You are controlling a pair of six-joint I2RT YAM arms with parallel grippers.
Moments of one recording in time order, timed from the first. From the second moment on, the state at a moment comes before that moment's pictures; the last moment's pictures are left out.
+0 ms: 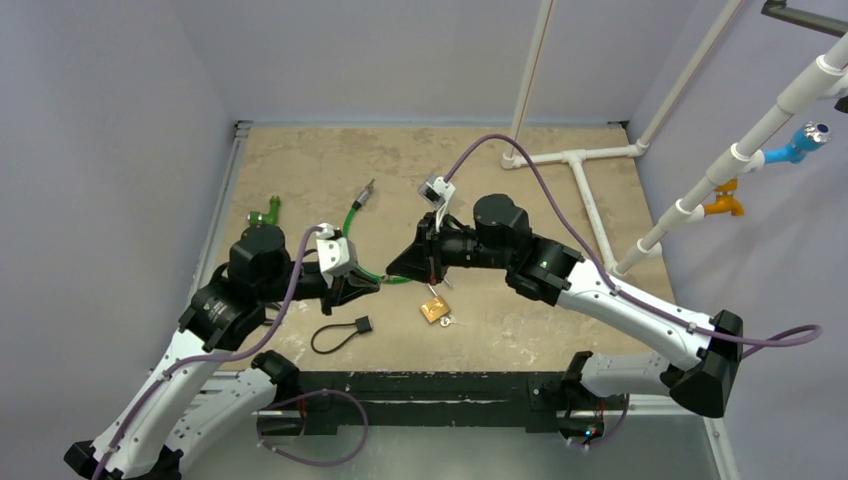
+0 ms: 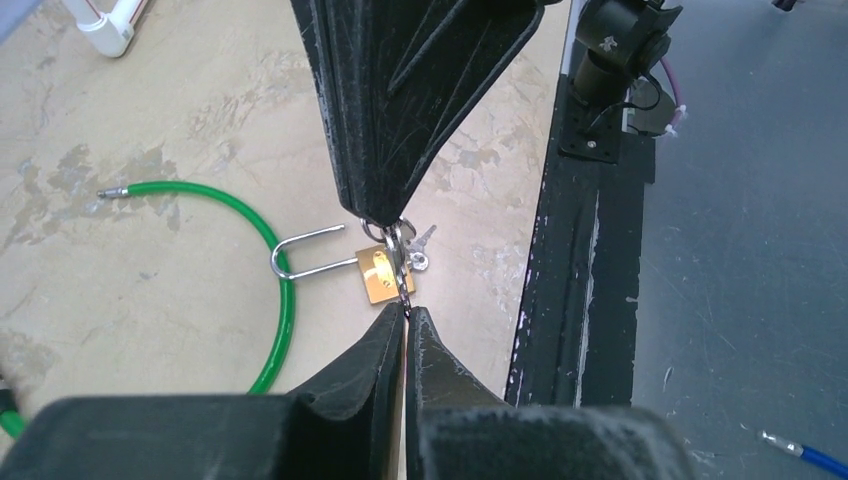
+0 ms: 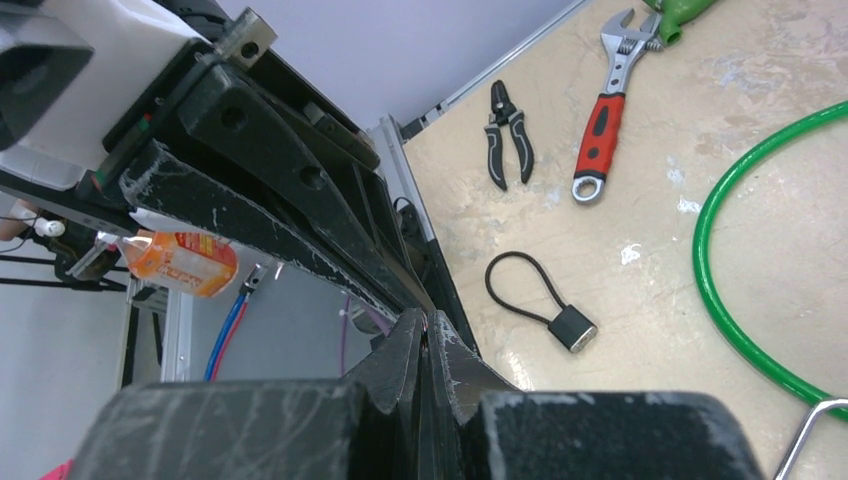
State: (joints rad) left arm -0.56 0.67 0.90 -0.60 0.72 0.22; right arm 0.96 1.21 1.12 -0.13 -0.39 0.50
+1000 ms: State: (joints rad) left arm -0.56 0.71 1.03 -0.79 0.74 0.28; right arm 0.96 1.22 1.28 -0.27 -0.45 0.32
